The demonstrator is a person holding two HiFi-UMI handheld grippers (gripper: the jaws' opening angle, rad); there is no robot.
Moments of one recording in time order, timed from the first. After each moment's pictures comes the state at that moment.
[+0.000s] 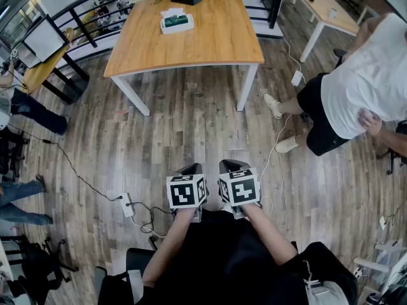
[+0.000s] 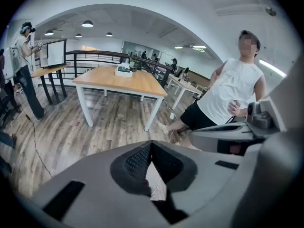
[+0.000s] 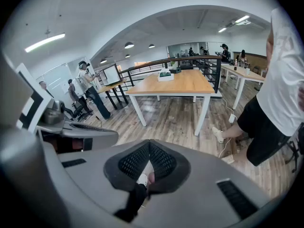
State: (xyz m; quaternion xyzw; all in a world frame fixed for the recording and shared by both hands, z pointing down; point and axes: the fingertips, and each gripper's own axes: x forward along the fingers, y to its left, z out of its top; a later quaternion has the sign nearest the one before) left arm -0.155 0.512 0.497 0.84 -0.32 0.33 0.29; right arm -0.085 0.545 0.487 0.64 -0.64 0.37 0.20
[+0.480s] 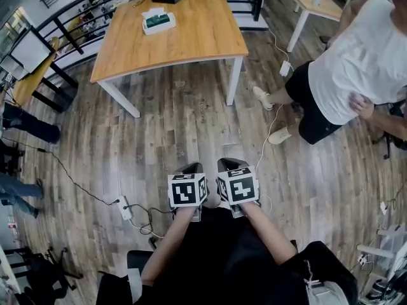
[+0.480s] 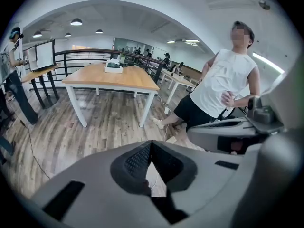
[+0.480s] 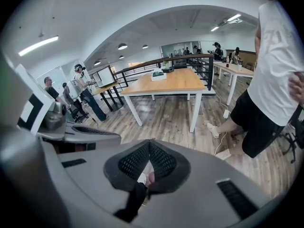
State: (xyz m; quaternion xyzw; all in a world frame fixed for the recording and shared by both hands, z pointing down) left arm -0.121 0.544 0.510 0.84 -0.30 0.35 0.28; right arm -0.057 0.574 0.494 0.65 -0.63 0.38 0.19
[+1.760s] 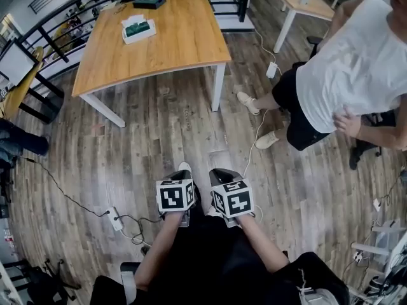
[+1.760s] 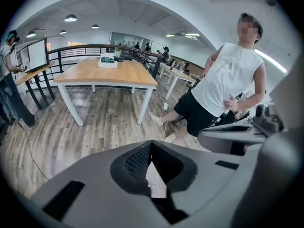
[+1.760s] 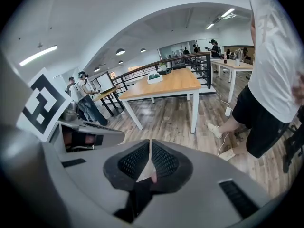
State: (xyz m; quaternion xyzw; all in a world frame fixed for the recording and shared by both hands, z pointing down) left arm -0.078 0.518 0.529 0.83 -0.28 0.38 0.28; right arm -0.012 0.568 0.506 0.65 -0.64 0.39 0.15
